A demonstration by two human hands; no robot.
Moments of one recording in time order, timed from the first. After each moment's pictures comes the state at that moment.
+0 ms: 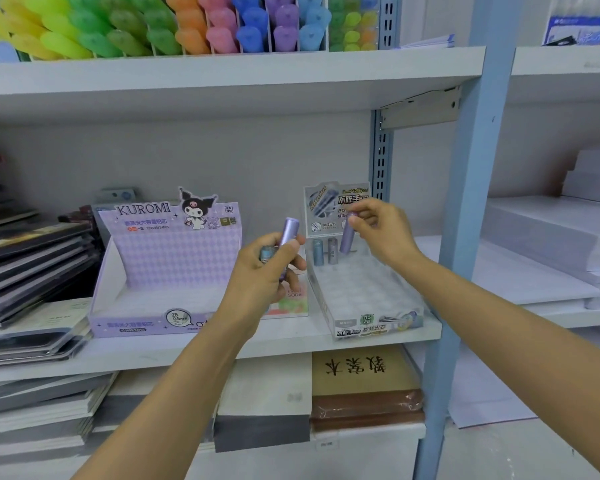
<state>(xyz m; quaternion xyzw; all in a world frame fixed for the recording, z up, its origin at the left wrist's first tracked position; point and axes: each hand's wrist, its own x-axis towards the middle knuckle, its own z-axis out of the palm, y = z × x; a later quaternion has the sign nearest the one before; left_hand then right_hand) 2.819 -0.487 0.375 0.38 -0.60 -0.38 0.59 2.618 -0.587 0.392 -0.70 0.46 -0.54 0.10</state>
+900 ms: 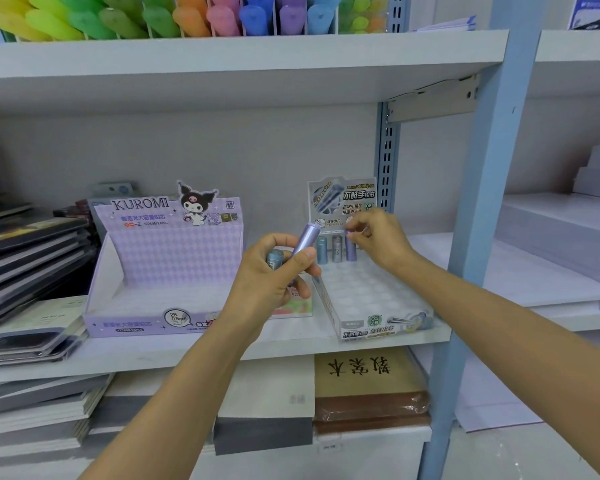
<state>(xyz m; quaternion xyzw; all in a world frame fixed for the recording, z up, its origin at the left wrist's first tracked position) 2.820 -0.492 0.370 0.39 -0.61 -0.40 0.57 2.619 -0.619 0.372 -0.75 0.49 -0.44 0.02</state>
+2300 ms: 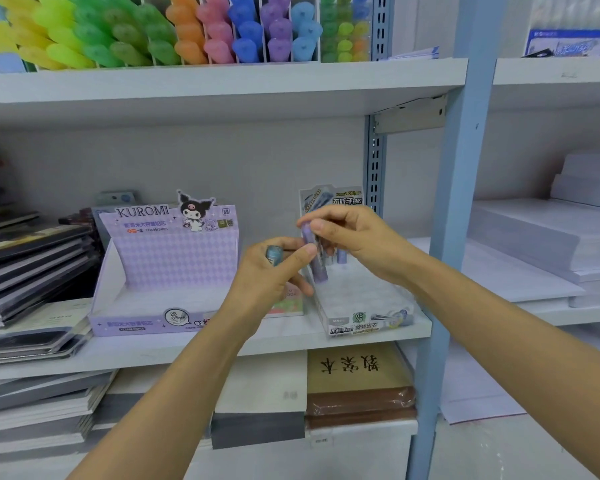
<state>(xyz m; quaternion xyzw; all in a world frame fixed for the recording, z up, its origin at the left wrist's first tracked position) 2.808 -0.477 0.382 0.38 -0.64 -0.36 0.56 2.636 -0.520 0.415 -0.78 0.25 -0.45 0.36</state>
